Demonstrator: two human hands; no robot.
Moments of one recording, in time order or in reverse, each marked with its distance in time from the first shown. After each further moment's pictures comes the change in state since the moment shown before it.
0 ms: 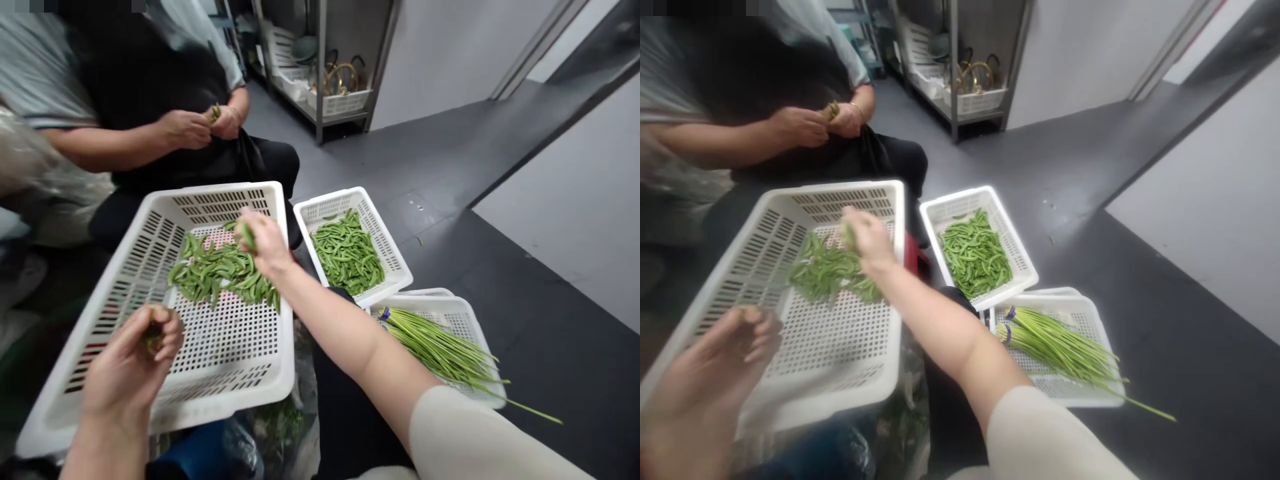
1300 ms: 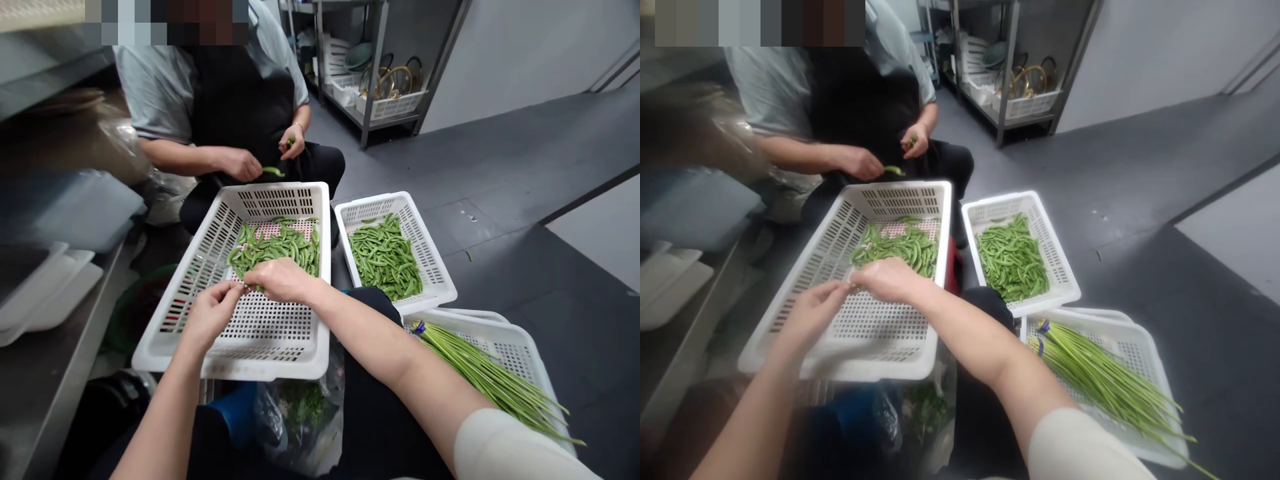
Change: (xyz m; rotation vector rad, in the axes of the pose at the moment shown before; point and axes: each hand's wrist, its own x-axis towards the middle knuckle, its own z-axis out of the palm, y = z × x) left_hand 0.012 -0.006 -0.007 0.754 0.047 0.368; right_hand -0.029 0.037 -0.002 -1.714 -0.921 -0.647
